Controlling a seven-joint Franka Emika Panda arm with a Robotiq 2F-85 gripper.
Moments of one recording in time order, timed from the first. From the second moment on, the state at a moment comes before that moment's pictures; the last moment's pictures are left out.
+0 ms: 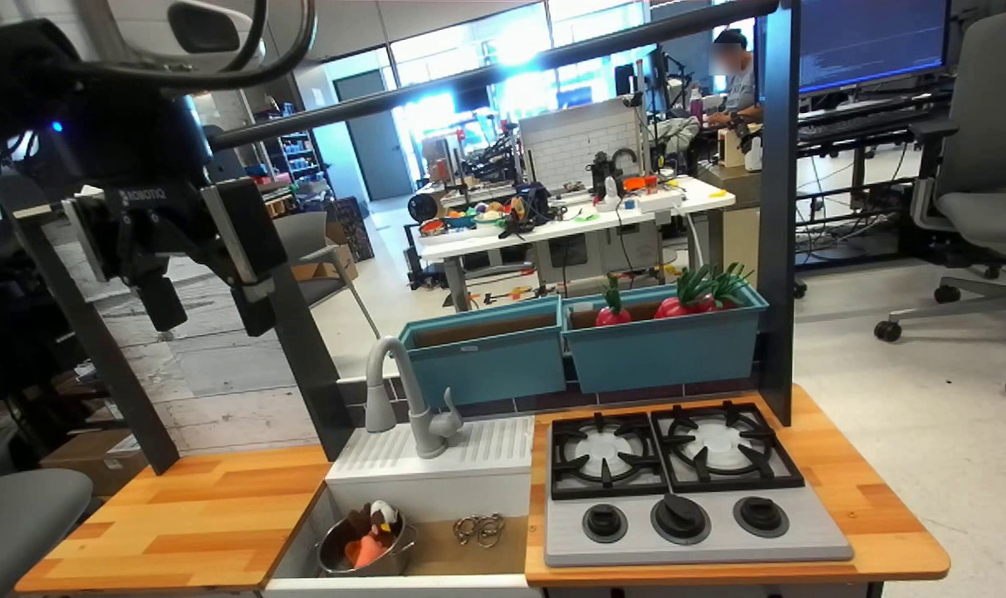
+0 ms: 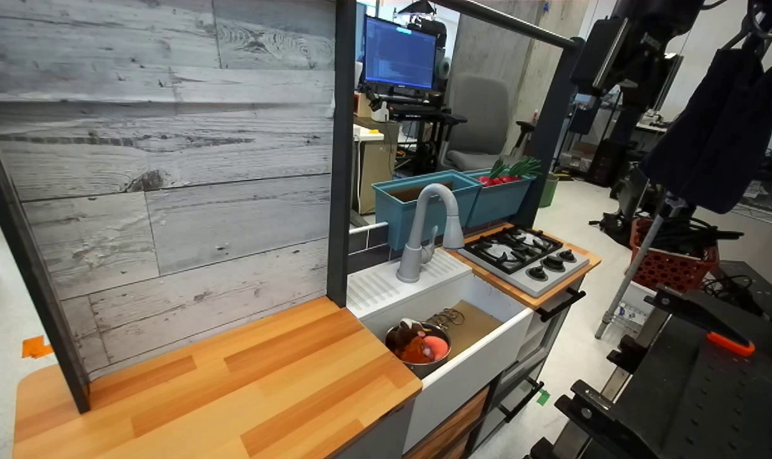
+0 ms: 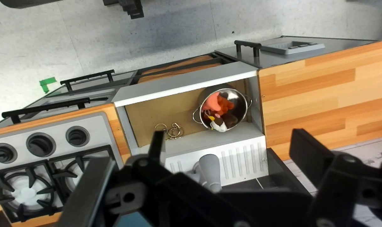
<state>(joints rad) -0.03 -0.02 -0.11 -2.42 0.10 2.42 -0.08</state>
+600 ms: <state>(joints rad) 0.02 0.35 -0.05 -2.22 0.03 2.56 0.22</state>
